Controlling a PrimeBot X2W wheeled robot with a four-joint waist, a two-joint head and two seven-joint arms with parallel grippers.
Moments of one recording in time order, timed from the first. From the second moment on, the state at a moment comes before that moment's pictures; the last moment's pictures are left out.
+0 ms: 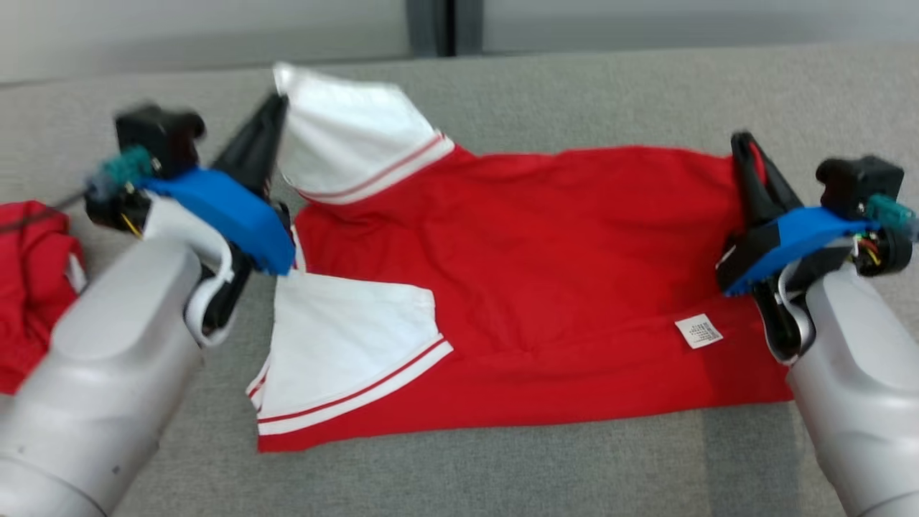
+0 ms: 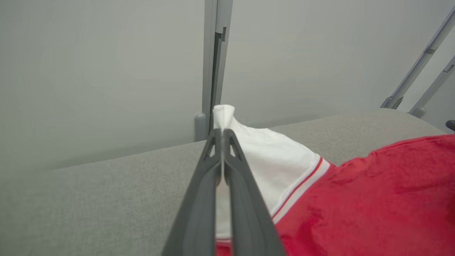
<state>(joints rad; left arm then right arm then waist) -0.95 0.42 -0.93 0.72 -0.98 -0.10 -0.25 -0.76 -0.23 0.18 0.82 0.36 0.13 -0.26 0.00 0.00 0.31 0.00</state>
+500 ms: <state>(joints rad) -0.42 0.29 -0.65 0.55 -0.75 -0.10 -0.26 -0.44 -0.19 0.12 0.75 0.42 0.13 -0.26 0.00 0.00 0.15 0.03</state>
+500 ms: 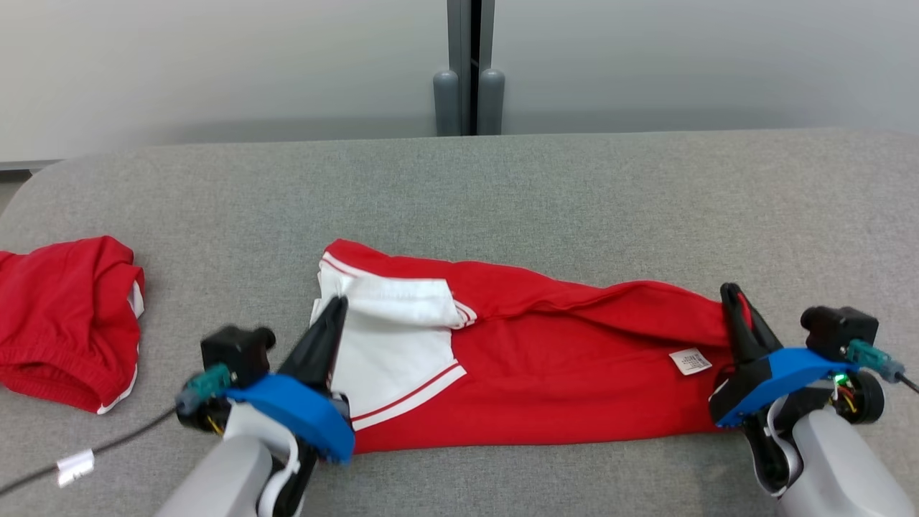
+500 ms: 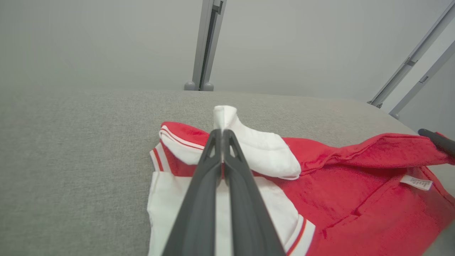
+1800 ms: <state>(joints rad) 0.01 0.06 -0.16 0.40 -0.22 -0.11 -0.26 -0.26 -0.12 -0.15 0.90 0.27 0.13 -0.23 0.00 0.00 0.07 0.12</state>
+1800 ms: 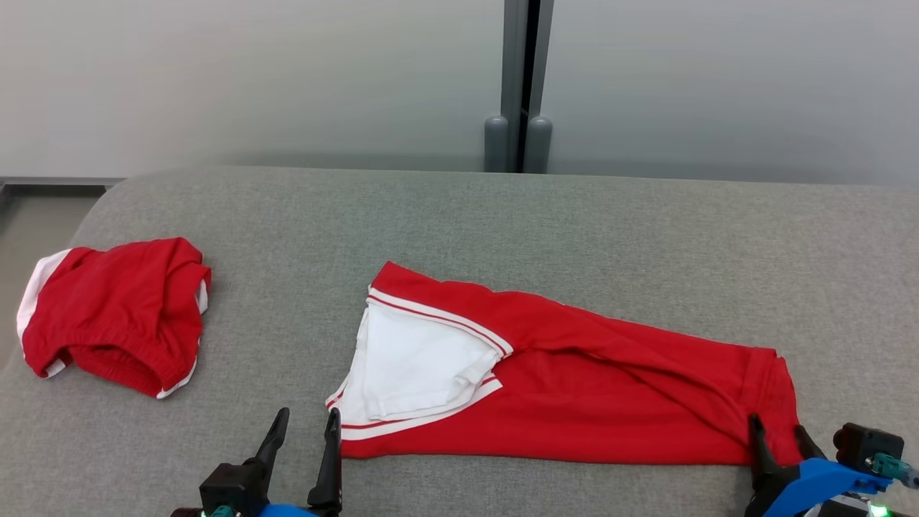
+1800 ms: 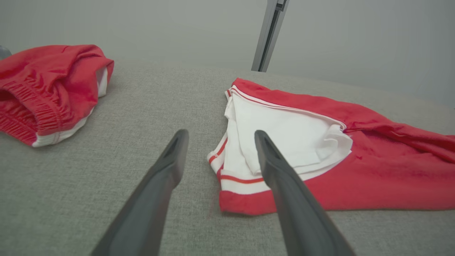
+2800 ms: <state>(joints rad) -0.04 0.05 -0.20 0.39 -0.24 -0.12 -0.26 -0.32 -0.12 -0.11 0.67 0.30 0.13 -0.26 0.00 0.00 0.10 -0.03</state>
